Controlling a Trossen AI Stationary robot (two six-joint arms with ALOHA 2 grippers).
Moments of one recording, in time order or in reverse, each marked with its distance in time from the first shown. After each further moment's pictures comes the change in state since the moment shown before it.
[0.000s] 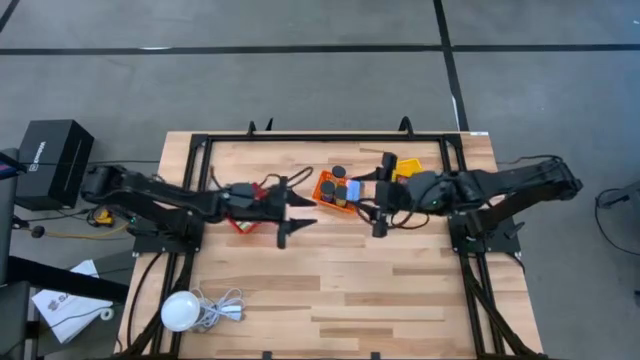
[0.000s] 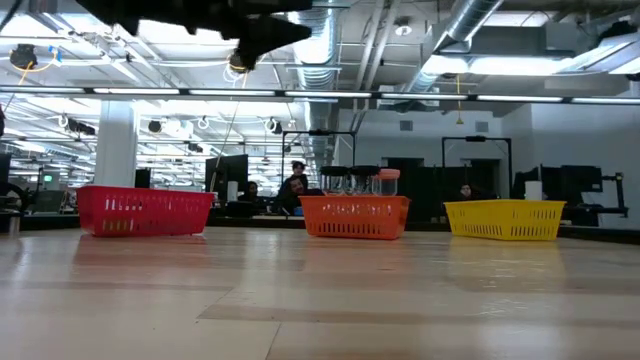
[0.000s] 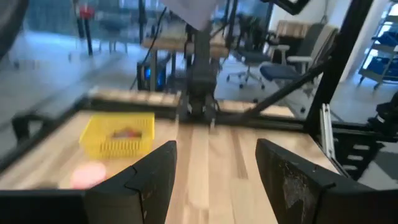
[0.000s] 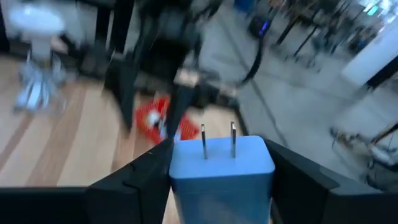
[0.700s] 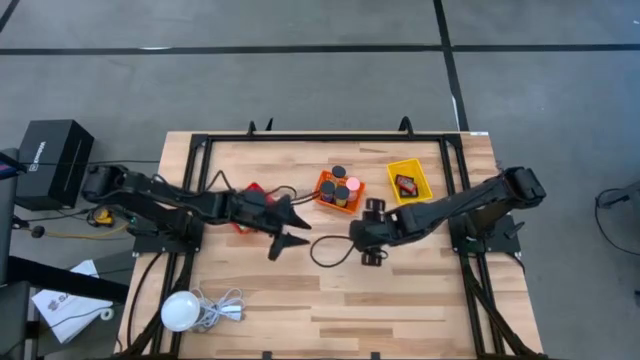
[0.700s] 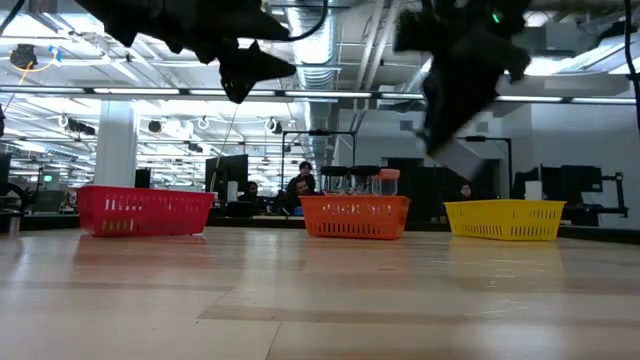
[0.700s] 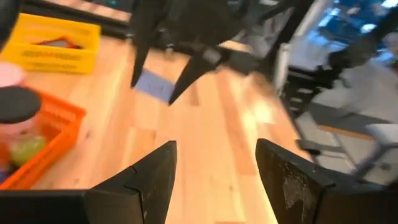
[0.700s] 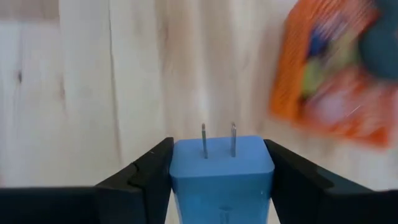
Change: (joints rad) left arm -0.005 0.034 0.000 -0.208 0.220 -0.154; right arm 0.033 0.348 -0.164 -0.324 -0.144 0.495
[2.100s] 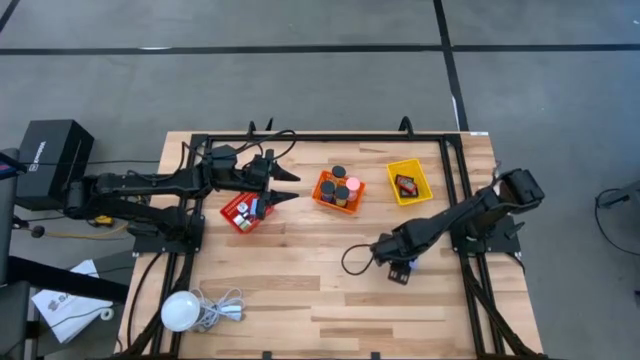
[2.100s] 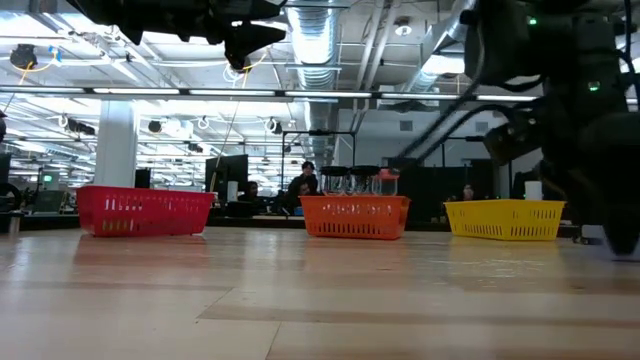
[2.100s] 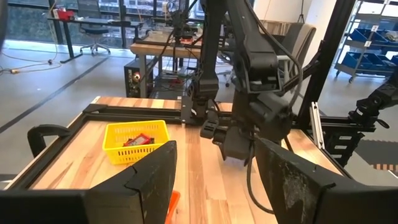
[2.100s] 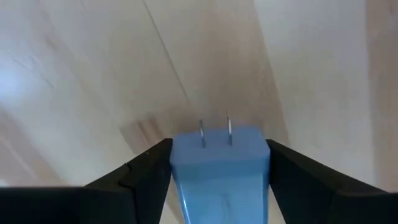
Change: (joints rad) left arm 0.328 -0.212 0.001 0.026 0.198 0.233; right arm 0.063 0.017 -0.269 -0.101 -0.403 0.445
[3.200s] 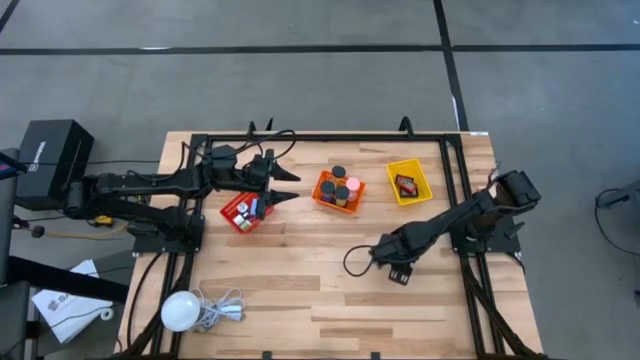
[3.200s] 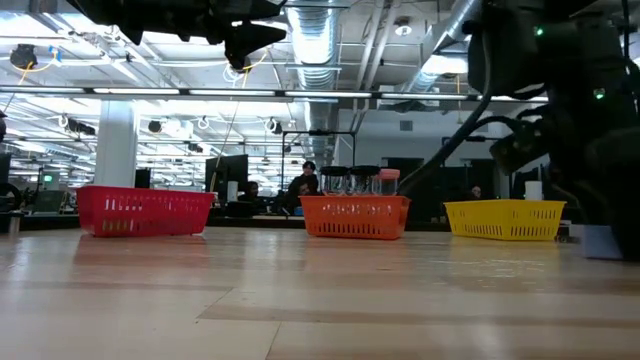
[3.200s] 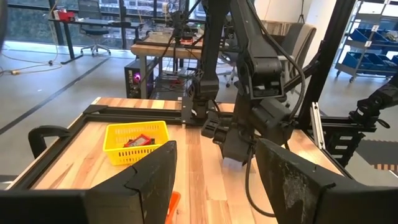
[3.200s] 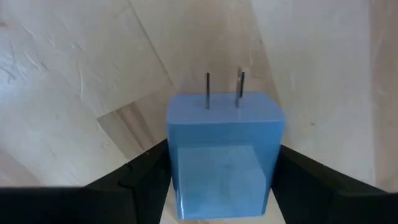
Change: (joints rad) left arm 0.000 0.000 0.000 0.003 0.000 0.003; right arm 0.025 0.044 0.004 -0.039 0.011 0.058
